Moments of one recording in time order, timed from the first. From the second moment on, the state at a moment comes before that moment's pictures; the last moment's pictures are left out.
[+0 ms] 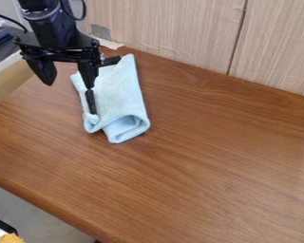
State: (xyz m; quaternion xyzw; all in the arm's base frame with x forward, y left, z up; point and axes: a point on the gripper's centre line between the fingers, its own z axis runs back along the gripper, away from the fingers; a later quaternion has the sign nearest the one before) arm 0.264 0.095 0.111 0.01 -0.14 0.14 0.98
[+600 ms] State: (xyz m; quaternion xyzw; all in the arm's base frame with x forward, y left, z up) arm 0.292 0.129 0.095 0.02 -0.10 0.13 0.99
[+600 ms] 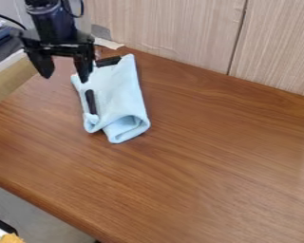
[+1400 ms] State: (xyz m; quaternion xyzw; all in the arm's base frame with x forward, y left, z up) arm 0.380 0.170 0.050 0.05 -0.08 0.10 0.99
